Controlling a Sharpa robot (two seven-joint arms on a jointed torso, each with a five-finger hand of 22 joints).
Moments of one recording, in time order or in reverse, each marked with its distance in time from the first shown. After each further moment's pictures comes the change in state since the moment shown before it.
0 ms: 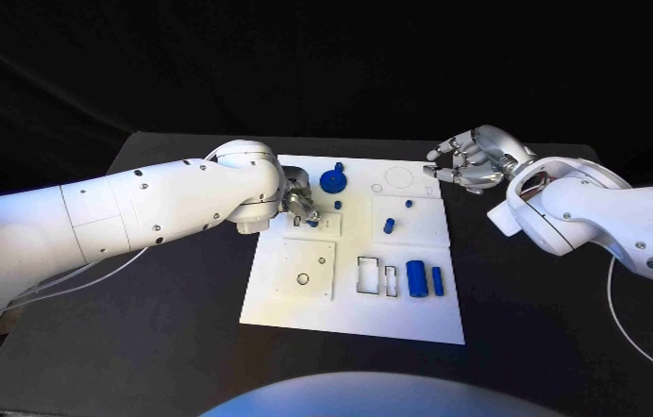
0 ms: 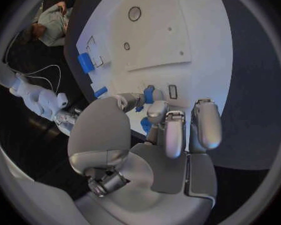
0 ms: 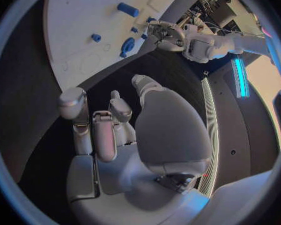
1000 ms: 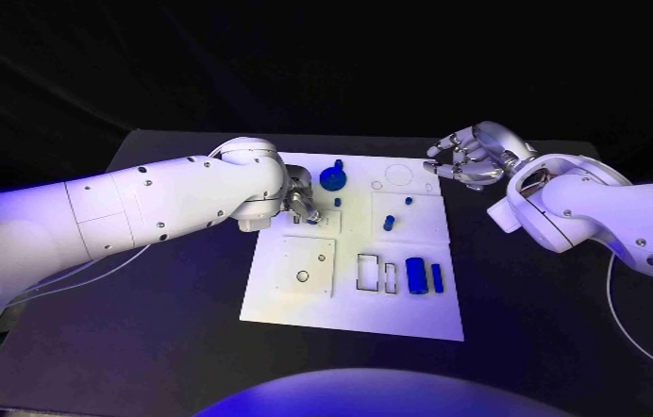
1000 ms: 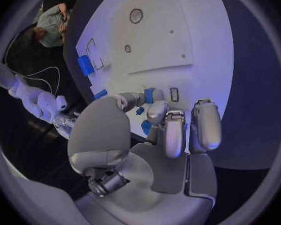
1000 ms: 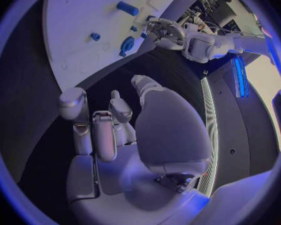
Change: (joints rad) left arm 0.000 0.014 0.000 -0.004 0.000 0.024 -0.021; left_hand 0.000 0.000 0.000 0.000 0.004 0.010 0.000 0.000 -0.003 0.009 -0.001 0.004 0.004 -0.004 -0.004 0.000 0.000 0.000 0.004 -0.004 0.007 0.001; right arm 0.000 0.000 0.000 0.000 0.003 -0.009 0.008; right_hand 0.000 0.000 0.011 -0.005 0.020 0.000 0.000 0.000 0.003 0.004 -0.004 0.005 0.003 0.000 0.000 0.000 0.000 0.000 0.004 -0.004 0.000 0.005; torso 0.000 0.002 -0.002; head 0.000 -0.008
